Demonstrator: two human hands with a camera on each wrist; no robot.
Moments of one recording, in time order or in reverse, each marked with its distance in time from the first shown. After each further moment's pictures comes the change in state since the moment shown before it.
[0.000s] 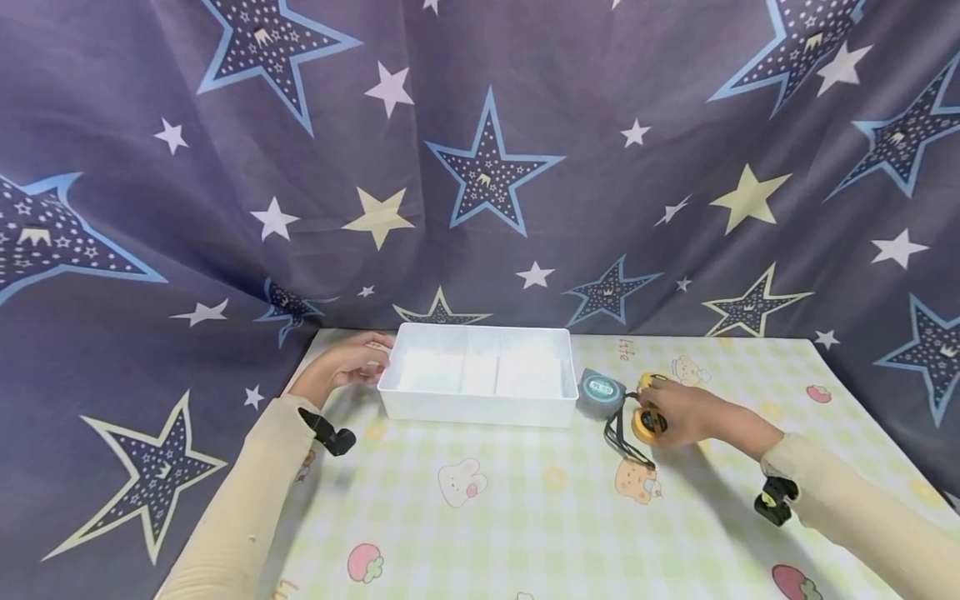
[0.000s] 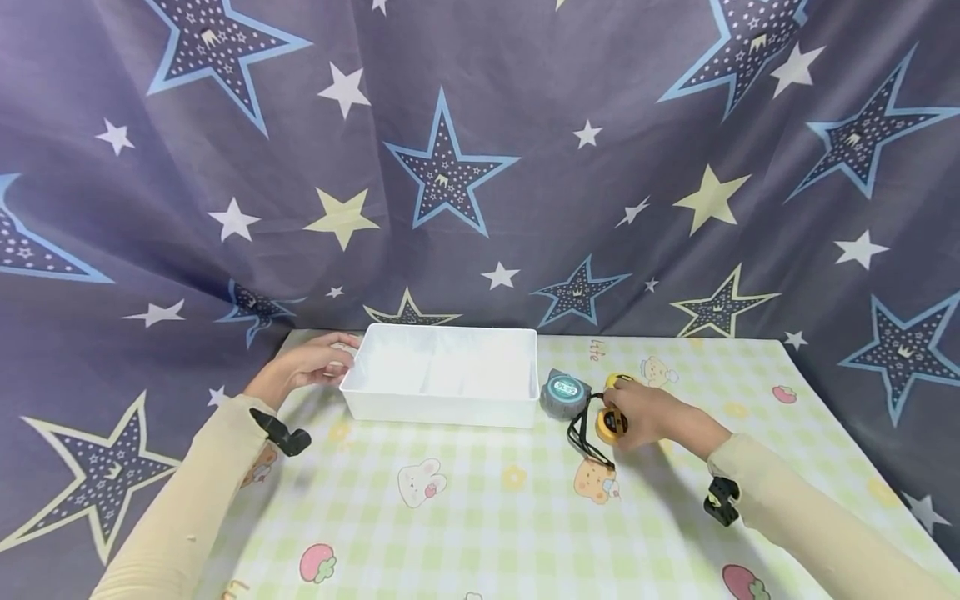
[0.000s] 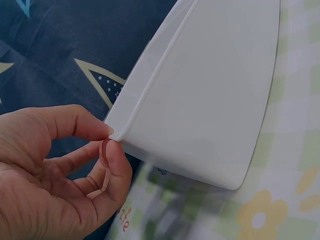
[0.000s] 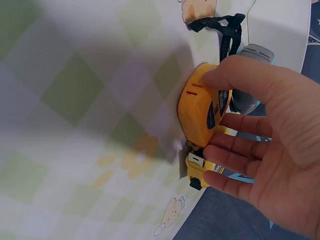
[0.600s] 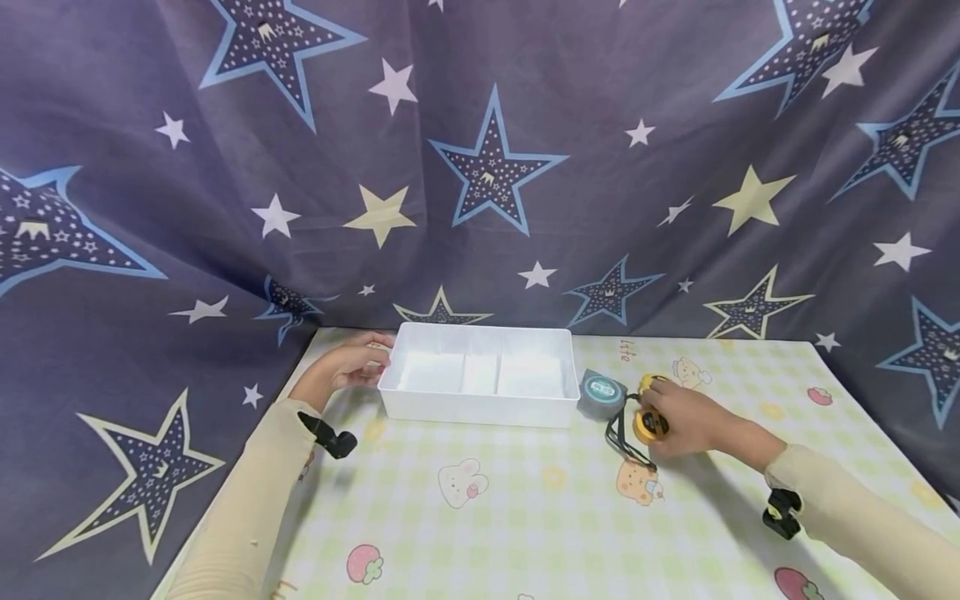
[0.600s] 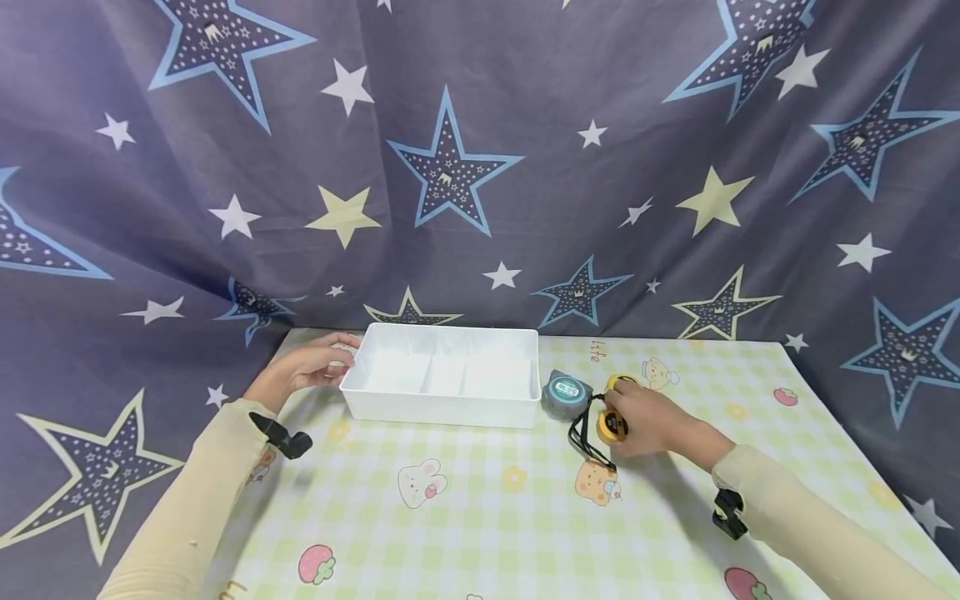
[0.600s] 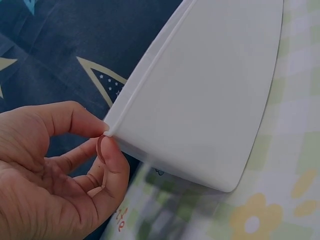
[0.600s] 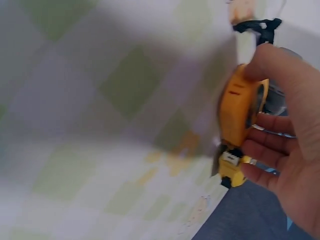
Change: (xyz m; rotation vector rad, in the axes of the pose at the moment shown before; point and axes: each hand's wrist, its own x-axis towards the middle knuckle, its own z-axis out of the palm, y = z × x) left_hand 0.000 -0.003 0.000 -0.043 0.003 -0.003; right_hand -0.003 0.007 0.022 -0.068 0.222 -0.096
